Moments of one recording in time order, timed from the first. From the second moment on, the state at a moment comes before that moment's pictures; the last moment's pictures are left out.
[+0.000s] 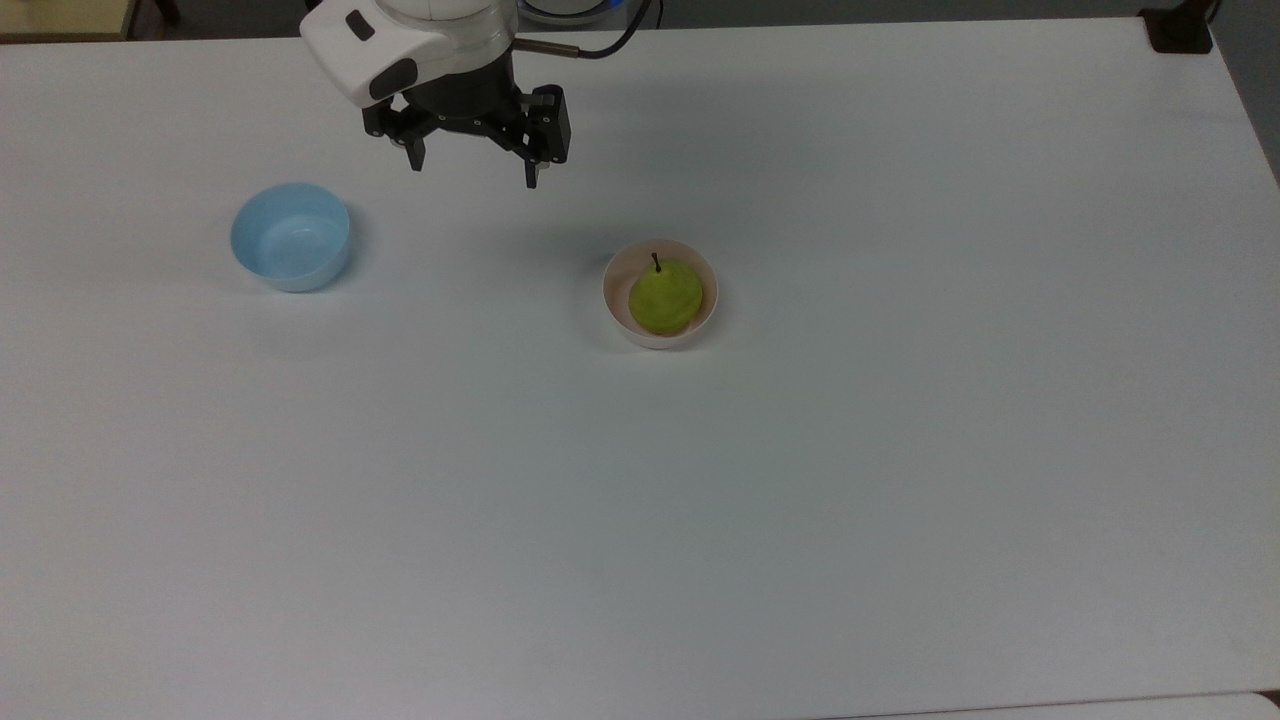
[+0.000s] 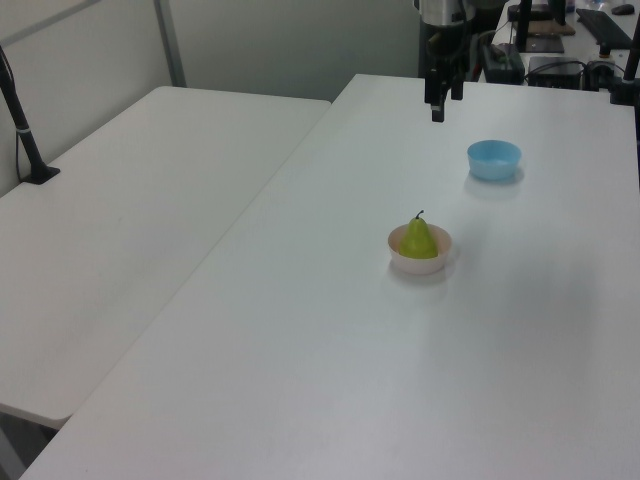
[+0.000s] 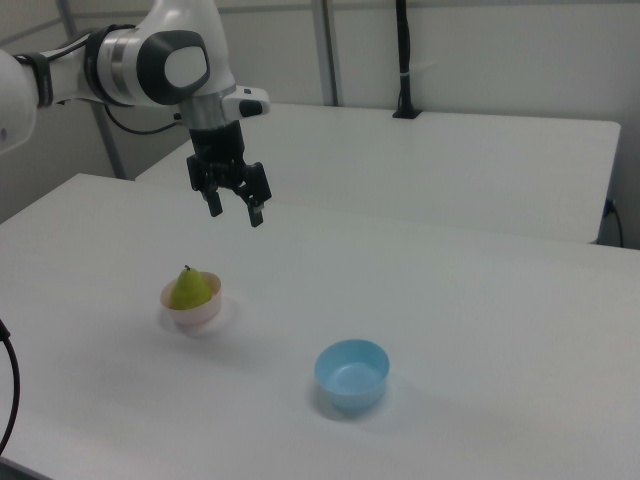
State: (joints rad) arm 0.07 0.20 -0.09 -1.55 -0.05 1.71 0.09
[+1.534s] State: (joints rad) arm 0.27 0.35 -0.07 -1.55 -0.02 1.72 0.05
